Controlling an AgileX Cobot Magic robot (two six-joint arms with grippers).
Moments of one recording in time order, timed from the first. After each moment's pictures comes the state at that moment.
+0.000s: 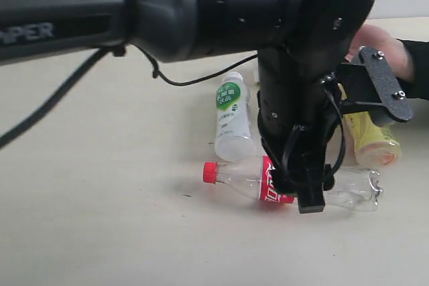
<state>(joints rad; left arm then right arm) -1.11 2.08 -1.79 0.07 1.15 0.44 0.05 0.05 0.00 0.03 0.25 0.05</state>
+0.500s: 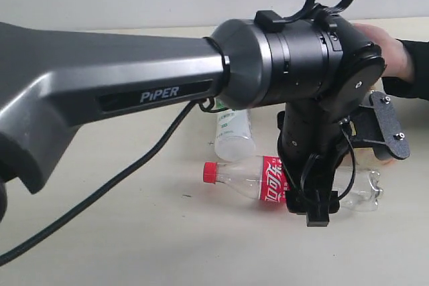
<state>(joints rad) -1.11 2.27 -1.89 0.07 1.10 0.52 0.05 0.05 0.00 0.03 0.25 0.05</state>
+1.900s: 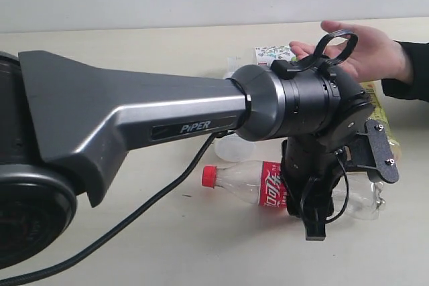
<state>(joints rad) -1.11 2.38 -1.89 0.07 0.99 0.52 0.05 0.05 0.00 0.03 0.25 0.05</state>
